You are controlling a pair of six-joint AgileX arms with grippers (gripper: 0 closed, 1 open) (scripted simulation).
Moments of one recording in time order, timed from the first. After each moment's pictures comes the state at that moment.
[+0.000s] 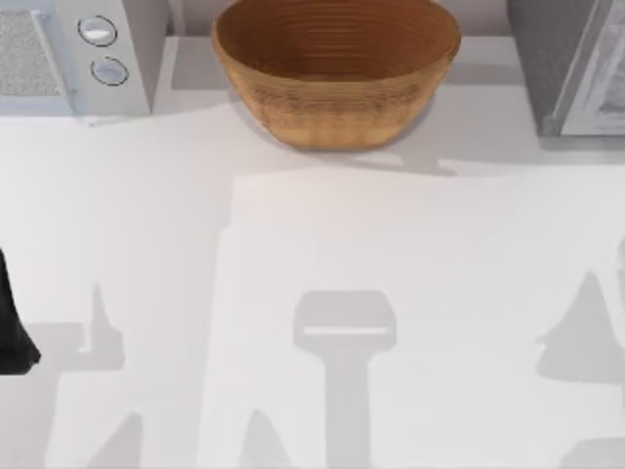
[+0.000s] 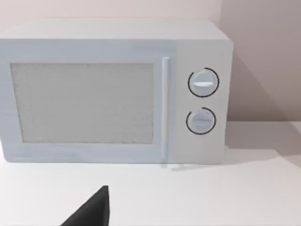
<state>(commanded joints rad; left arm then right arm) 0.00 0.00 0.00 0.00 0.00 0.00 -0.32 1.93 0.21 1.55 -0.29 -0.05</state>
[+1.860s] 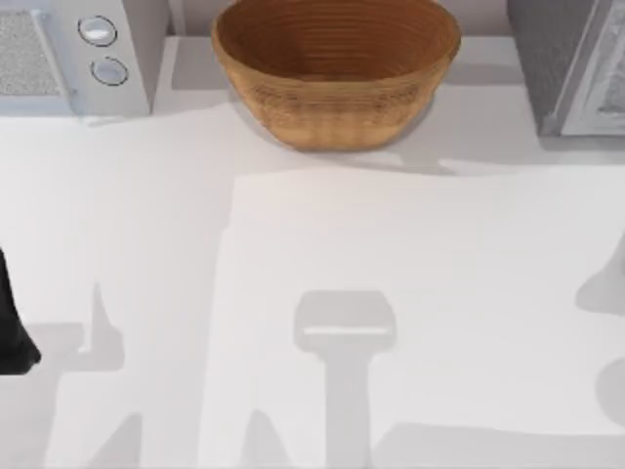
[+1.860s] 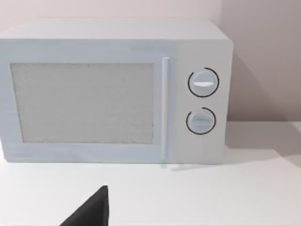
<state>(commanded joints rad) 0.00 0.00 0.00 0.00 0.00 0.00 -0.29 2.24 0.46 1.58 -0.25 -0.04</state>
